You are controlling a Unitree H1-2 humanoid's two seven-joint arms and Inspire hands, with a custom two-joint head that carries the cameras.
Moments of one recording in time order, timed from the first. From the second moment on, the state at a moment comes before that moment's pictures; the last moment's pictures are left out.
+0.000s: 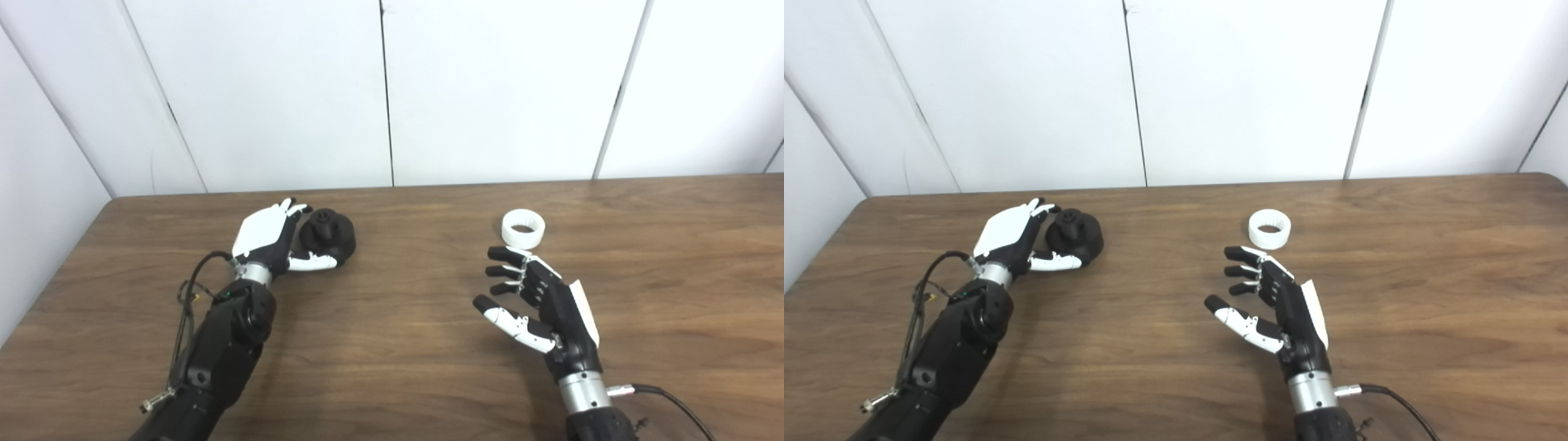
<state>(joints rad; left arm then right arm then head) -0.54 0.32 -0.26 0.49 0.73 0.21 0.07 -0.05 0.02 0.10 -0.08 -0.17 -0.13 -0.05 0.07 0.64</state>
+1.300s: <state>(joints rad) -0.58 0.25 -0.13 0.68 0.48 0.02 0.23 -0.05 0.01 0.10 -0.11 -0.18 -0.09 -0.05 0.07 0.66</state>
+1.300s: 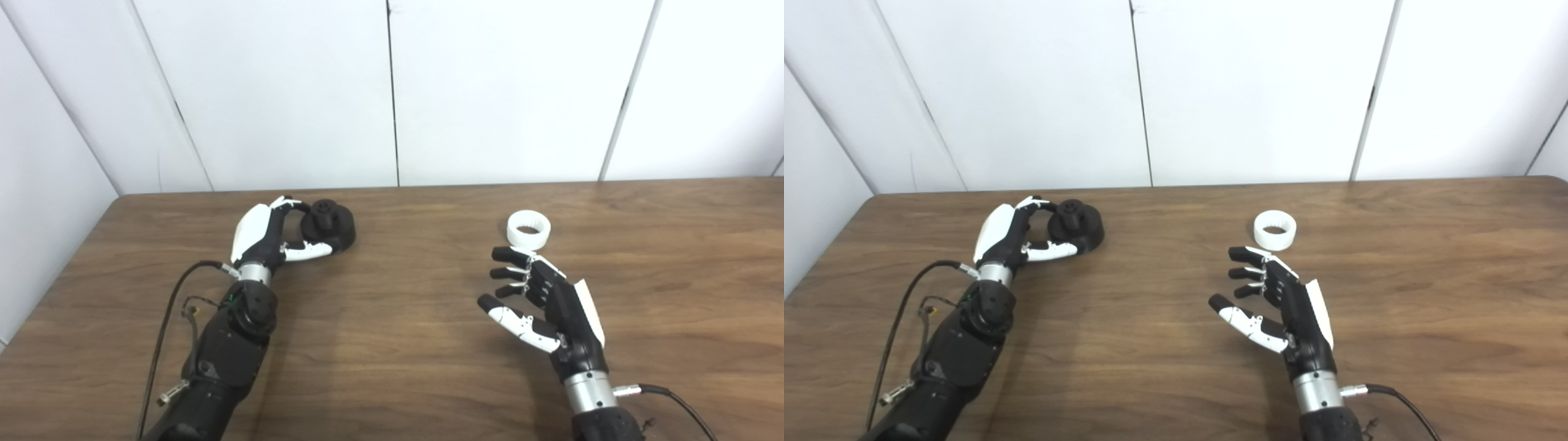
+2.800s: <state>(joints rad) -0.62 0.25 -0.17 0.74 0.47 0.03 0.24 -0.05 0.01 0.09 -0.13 -0.17 -0.08 -0.05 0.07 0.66</state>
